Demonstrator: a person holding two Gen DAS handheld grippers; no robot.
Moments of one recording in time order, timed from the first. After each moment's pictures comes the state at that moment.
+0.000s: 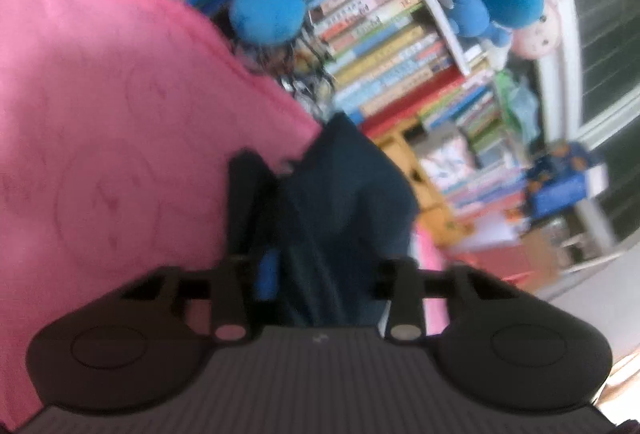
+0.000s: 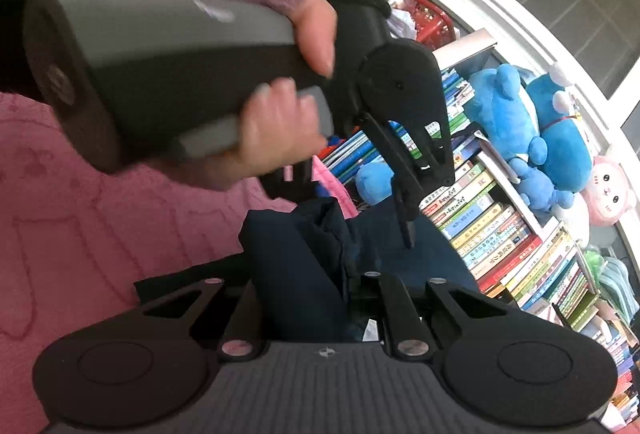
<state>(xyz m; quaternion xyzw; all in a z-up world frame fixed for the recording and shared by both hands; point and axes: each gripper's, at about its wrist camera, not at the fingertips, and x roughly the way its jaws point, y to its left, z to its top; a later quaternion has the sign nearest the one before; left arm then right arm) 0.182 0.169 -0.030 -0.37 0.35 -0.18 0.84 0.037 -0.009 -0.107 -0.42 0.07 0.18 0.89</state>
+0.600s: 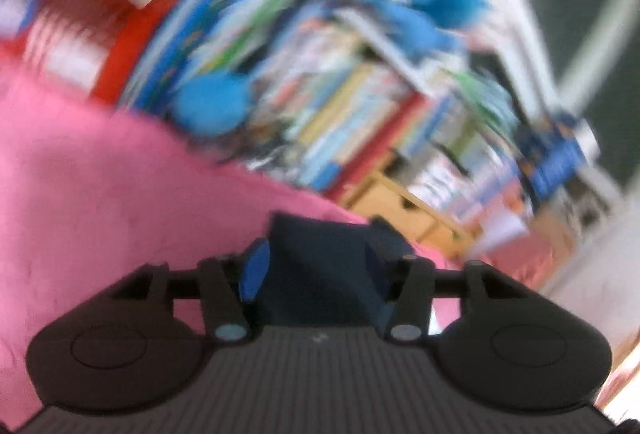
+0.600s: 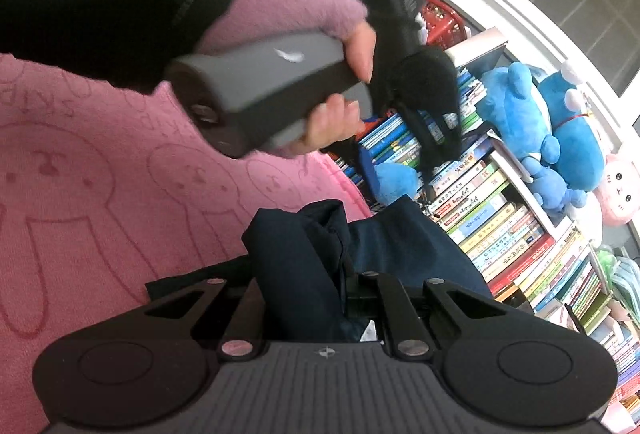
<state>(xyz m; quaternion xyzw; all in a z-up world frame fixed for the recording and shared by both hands) 0.181 0.160 0.011 -0.24 0.24 -0.23 0.91 0.036 -0.006 -0.107 -0.42 0.08 0.19 0.88</state>
